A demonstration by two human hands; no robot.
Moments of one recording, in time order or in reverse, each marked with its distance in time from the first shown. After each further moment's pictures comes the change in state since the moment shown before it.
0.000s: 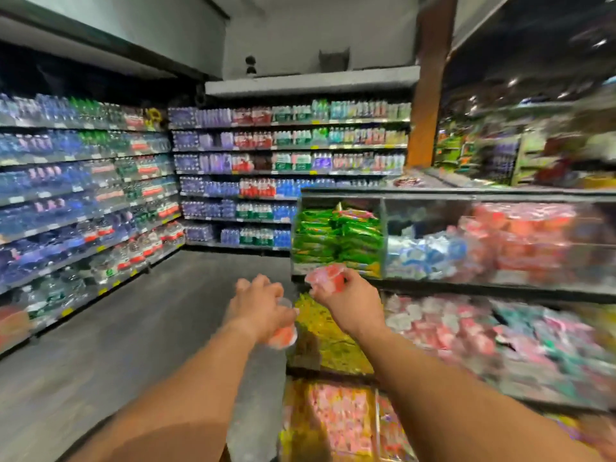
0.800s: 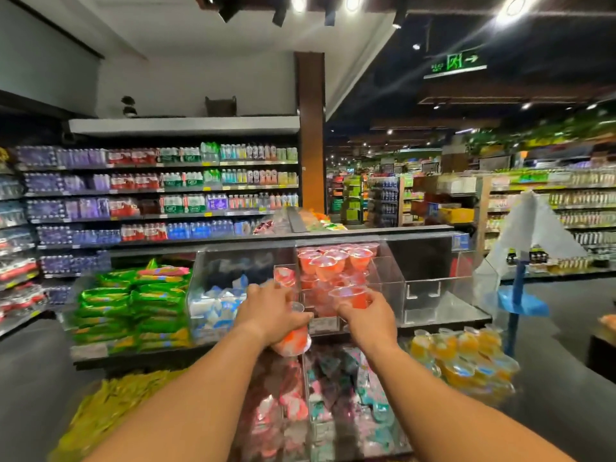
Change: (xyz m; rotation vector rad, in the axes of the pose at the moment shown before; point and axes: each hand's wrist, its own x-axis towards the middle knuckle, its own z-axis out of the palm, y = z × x) left_hand 0.100 0.489 0.026 -0.119 0.083 0.327; right_hand 0.110 0.262 -0.392 0.206 0.420 0.262
